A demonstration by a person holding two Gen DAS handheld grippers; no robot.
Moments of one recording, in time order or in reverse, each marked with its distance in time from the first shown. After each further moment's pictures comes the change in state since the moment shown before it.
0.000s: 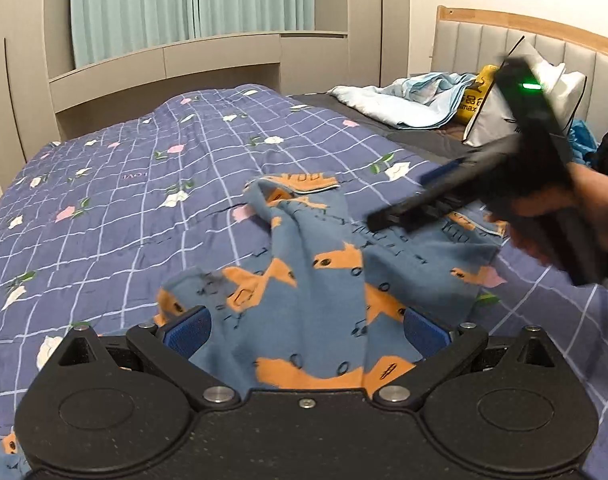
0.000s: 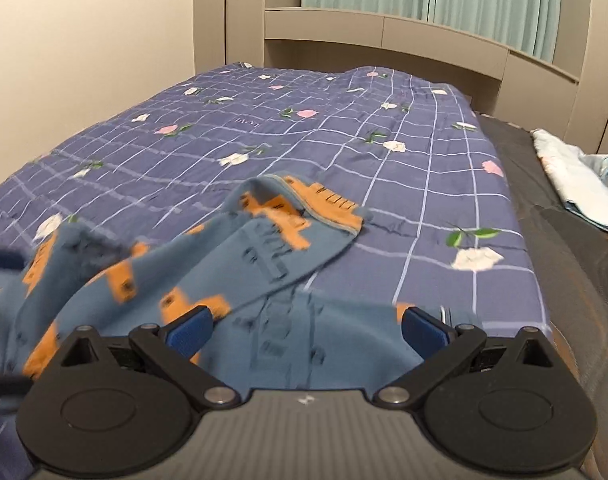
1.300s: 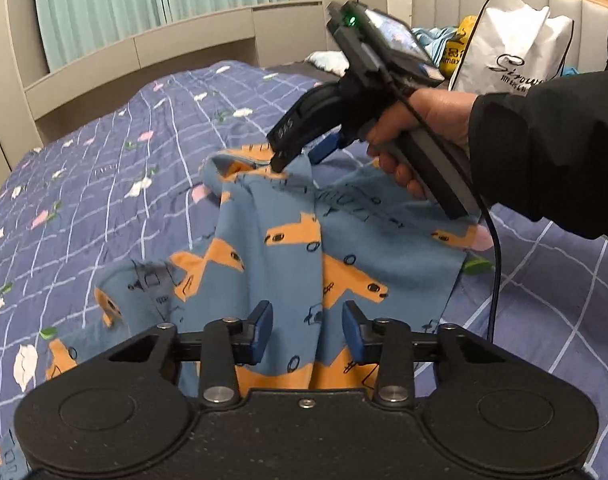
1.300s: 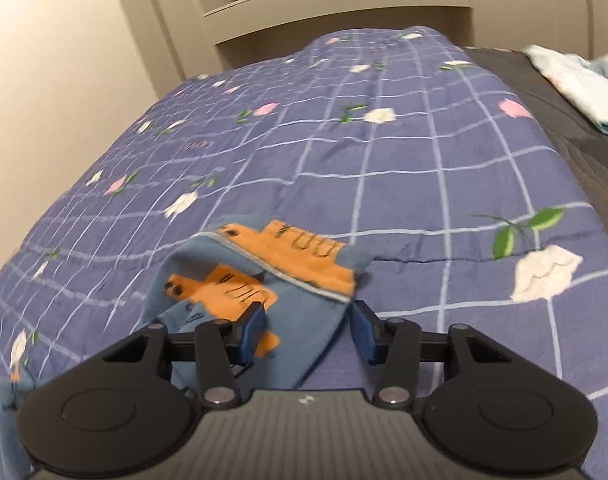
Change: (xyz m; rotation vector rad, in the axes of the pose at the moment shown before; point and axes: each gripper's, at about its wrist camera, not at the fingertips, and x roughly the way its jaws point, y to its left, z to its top) left arm 0.036 -0.039 -0.005 0.100 0.100 0.007; right arm 0.094 -0.048 0.036 0.313 0.036 0.056
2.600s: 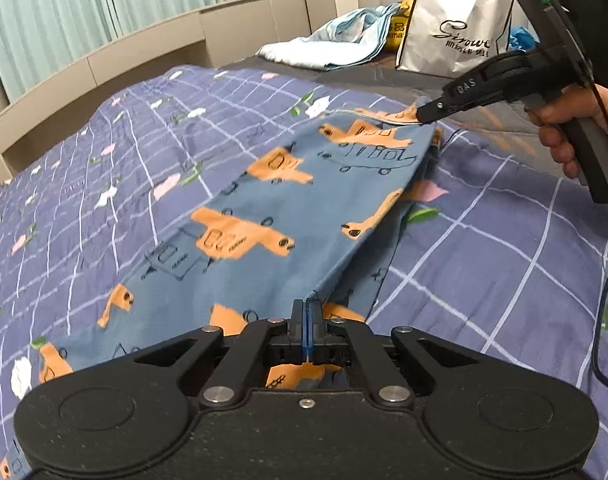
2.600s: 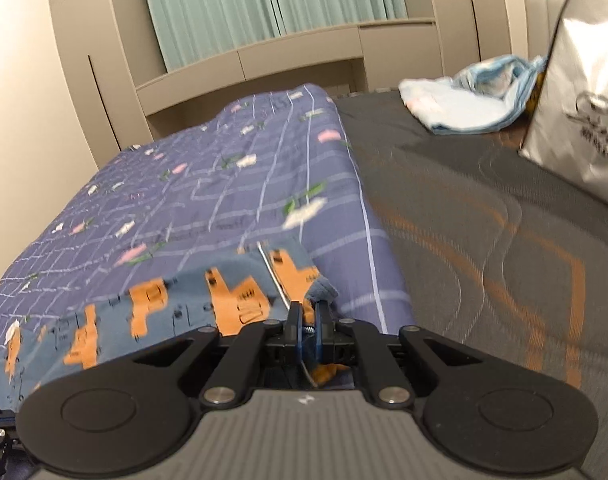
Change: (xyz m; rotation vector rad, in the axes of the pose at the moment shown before) left arm -0.016 -0.018 -0.020 0.141 0.021 -0.073; right arm -0.172 -0.085 -0.116 0.117 -0.178 -0.168
